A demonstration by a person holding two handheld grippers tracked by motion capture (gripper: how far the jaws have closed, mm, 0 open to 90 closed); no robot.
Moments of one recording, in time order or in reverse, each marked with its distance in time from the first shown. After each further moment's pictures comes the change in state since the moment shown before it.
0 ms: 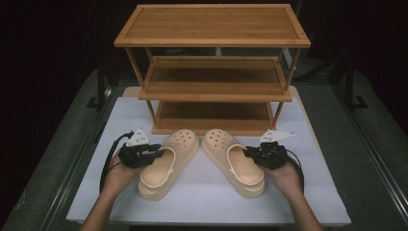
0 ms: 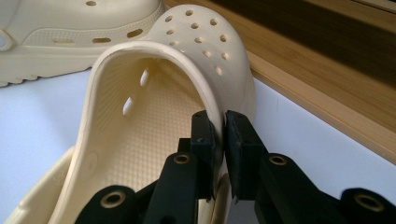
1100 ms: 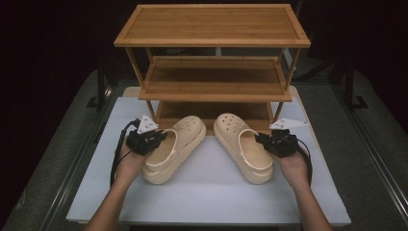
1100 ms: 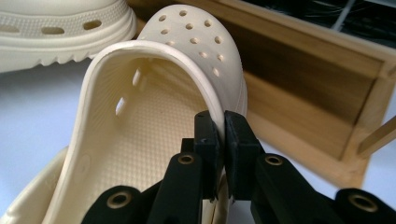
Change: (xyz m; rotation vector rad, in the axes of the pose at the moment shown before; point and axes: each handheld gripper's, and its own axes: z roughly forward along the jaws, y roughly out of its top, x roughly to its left) left arm 0.004 0.046 0.016 -0.036 0.157 -0.043; right arm -0.031 0.019 -0.016 -0.051 -0.154 0.043
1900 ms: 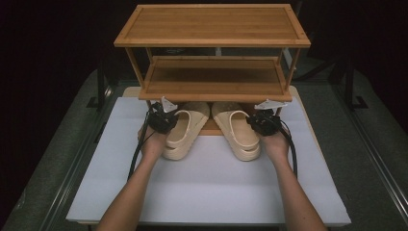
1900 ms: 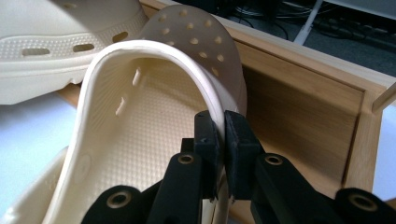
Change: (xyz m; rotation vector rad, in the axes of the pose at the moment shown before) left arm 0.012 0.034 0.080 0.021 0.163 -0.049; right arm -0.017 0.036 0.066 0.003 -0.104 0.025
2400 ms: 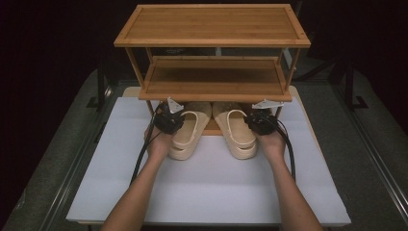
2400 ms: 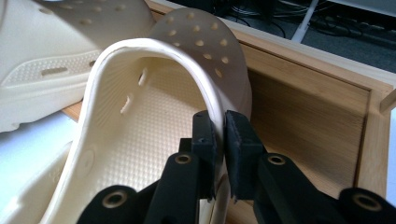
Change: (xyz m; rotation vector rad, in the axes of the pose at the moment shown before) left arm -0.014 0.005 0.005 -0.011 -0.018 0.012; right arm 0.002 0.000 0.010 0.000 -0.004 0.022
